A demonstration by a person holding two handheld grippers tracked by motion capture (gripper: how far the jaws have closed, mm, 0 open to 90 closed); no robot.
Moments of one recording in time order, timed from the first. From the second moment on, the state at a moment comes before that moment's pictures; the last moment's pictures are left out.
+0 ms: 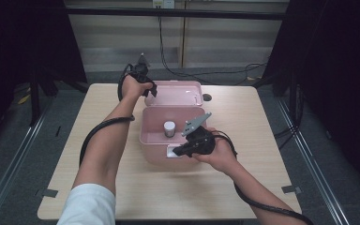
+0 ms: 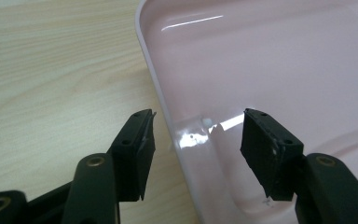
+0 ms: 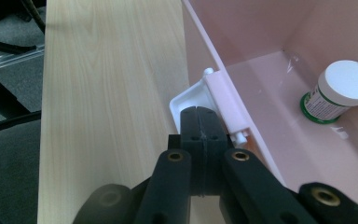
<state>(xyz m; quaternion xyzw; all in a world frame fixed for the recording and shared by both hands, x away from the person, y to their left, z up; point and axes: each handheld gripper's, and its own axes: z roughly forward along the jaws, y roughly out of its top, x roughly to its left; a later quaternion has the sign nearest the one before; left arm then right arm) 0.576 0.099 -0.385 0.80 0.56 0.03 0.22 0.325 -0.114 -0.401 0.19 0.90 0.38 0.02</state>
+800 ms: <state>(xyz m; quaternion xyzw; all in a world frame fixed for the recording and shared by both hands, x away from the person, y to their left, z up) 0.590 0.099 -0.386 0.79 0.58 0.04 0.21 0.327 -0.115 -0.401 0.19 0.91 0.38 0.02</state>
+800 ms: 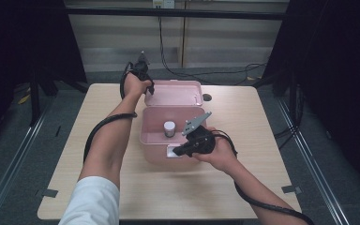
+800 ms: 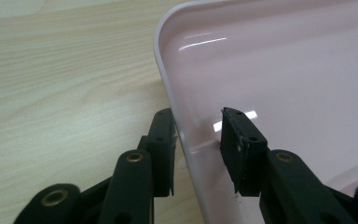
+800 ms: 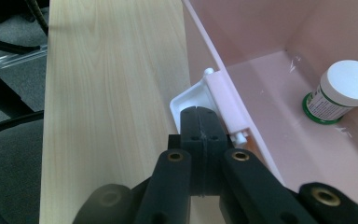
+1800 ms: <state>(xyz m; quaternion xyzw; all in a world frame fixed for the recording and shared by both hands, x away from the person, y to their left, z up) 0.593 0.101 -0.388 0.77 0.60 0.04 0.21 0.327 -0.115 -0.401 0.19 0.90 0.38 0.02</state>
